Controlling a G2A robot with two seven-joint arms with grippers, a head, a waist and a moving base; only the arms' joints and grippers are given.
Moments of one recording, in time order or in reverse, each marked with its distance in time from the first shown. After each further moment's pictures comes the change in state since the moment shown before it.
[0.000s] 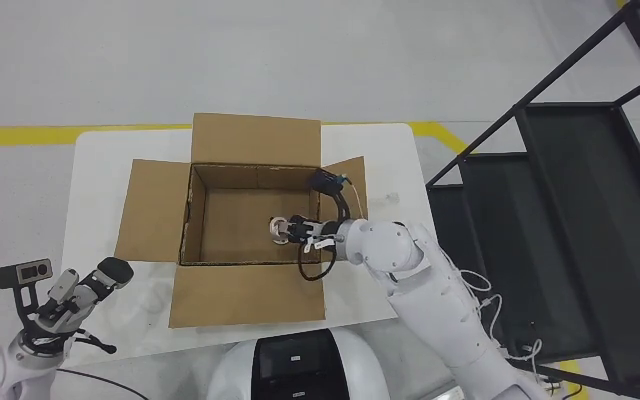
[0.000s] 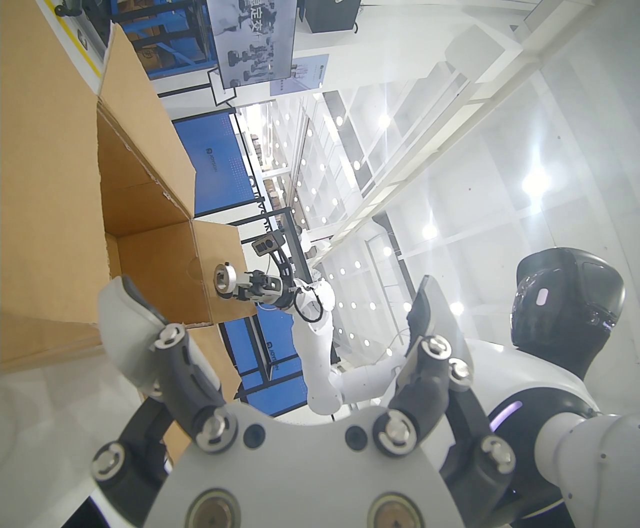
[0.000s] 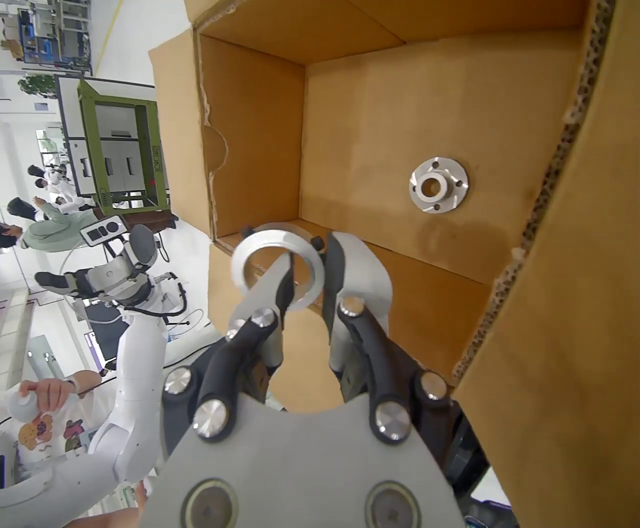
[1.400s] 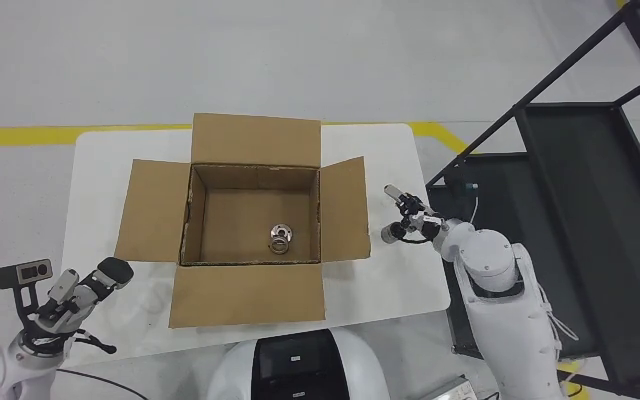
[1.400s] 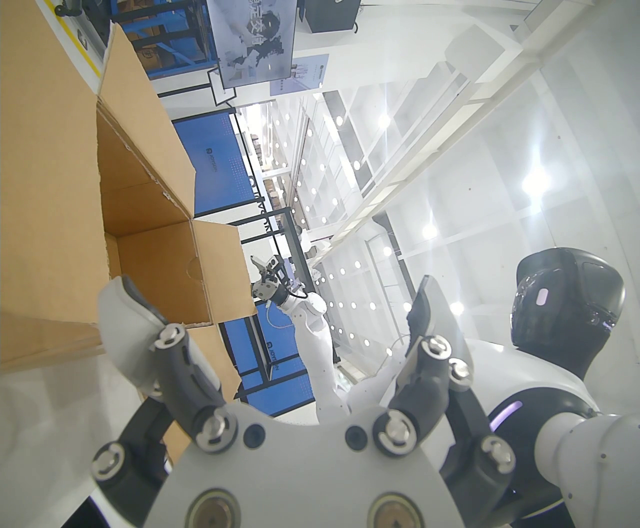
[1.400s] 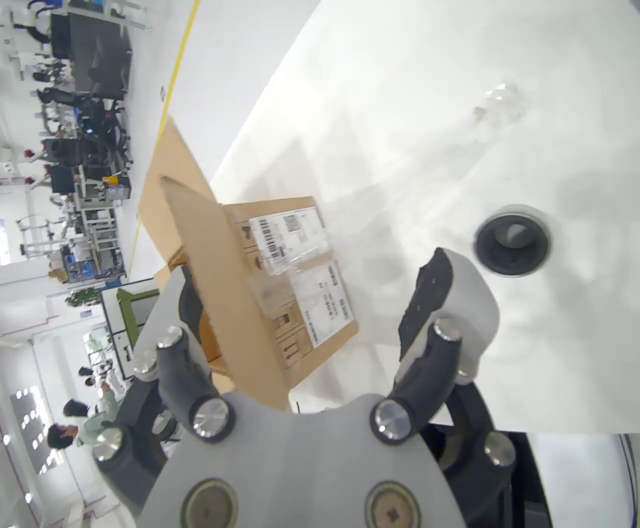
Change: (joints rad) left arm 0.000 0.000 0.000 0.000 0.000 0.000 0.000; right arm -0.304 0.082 0.514 -0.091 0.059 0.104 -0.176
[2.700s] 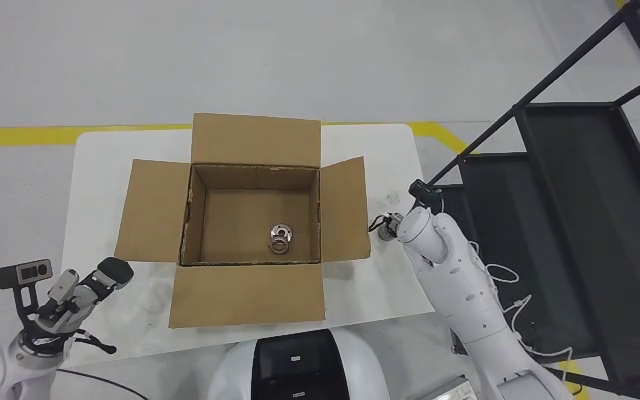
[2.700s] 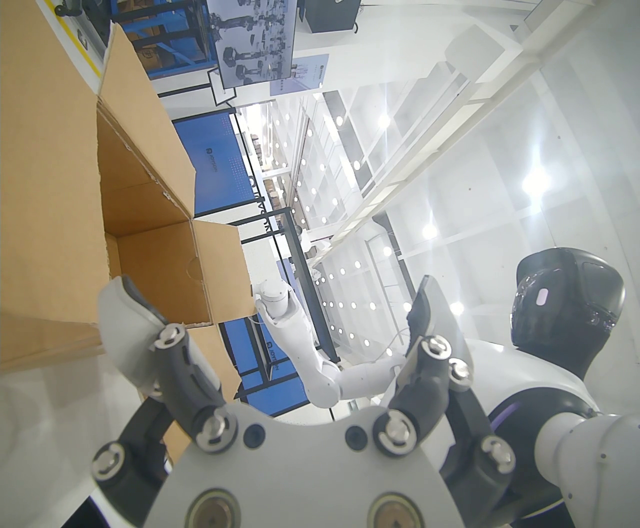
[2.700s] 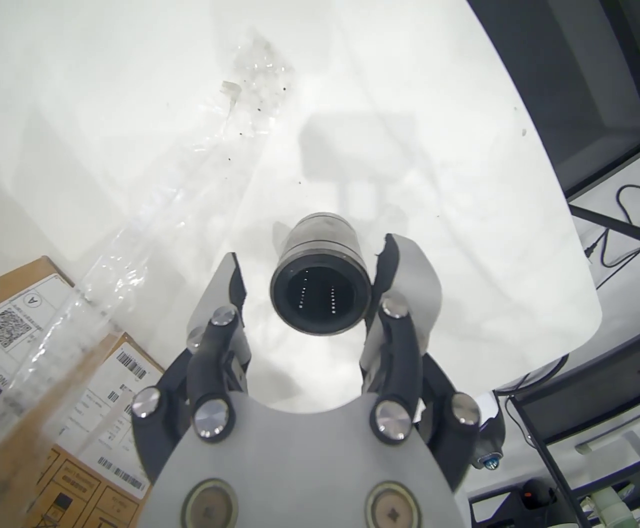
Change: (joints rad) left arm 0.000 0.000 0.000 0.000 0.000 0.000 0.000; right arm 0.320 -0.007 -0.332 0.451 -0.396 0.355 0.085
